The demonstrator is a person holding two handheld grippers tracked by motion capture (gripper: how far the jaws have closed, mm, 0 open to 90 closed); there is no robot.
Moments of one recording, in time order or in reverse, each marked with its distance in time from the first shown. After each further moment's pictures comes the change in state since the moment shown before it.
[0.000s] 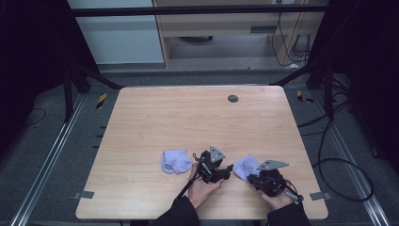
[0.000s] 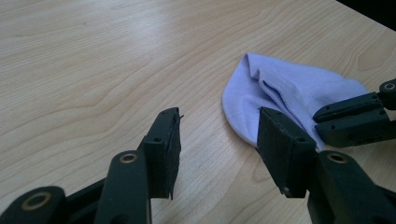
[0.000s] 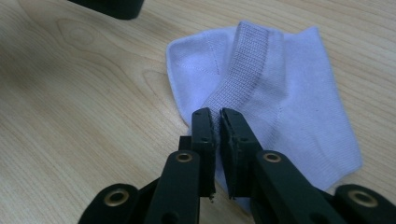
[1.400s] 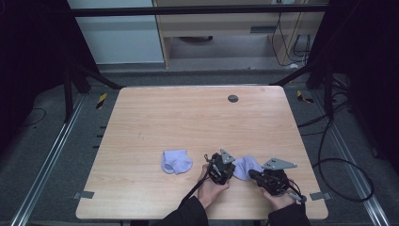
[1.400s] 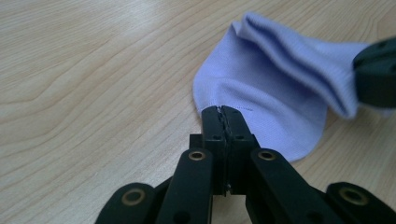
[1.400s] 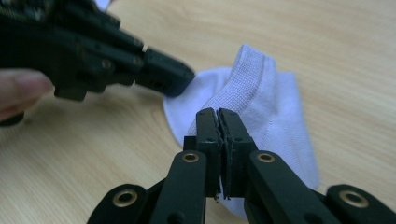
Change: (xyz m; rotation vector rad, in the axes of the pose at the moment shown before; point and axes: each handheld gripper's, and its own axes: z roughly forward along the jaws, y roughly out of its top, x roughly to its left) left arm -0.012 -0.004 0.031 0.095 -0.011 0.038; right arm 0.000 0.005 -0.016 -0.146 0.002 0.024
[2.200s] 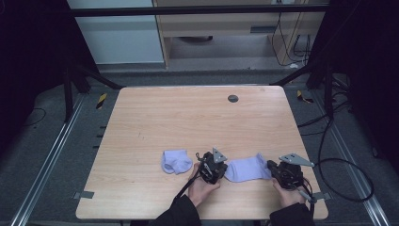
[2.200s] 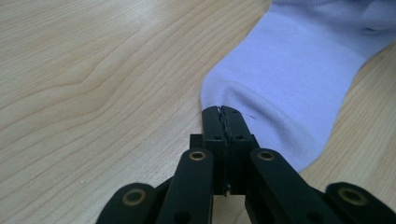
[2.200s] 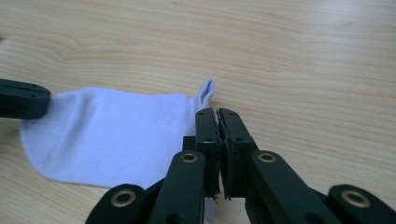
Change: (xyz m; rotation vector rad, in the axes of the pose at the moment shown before) left arm 0.017 -0.006 -0.019 0.021 -0.003 0.029; right arm -0.032 -0.003 -0.015 -0.060 -0.274 0.167
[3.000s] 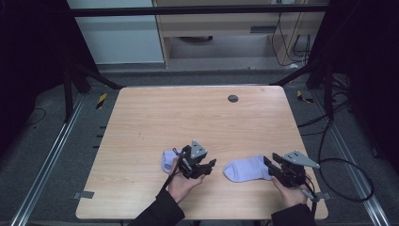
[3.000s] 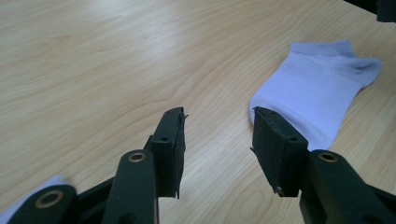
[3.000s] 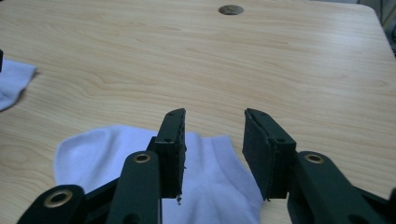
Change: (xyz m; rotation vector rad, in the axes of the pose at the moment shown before) left arm 0.036 -0.001 -0.069 -0.129 0.057 -0.017; right arm 0.002 0.012 -0.012 -0.137 0.039 -0.042
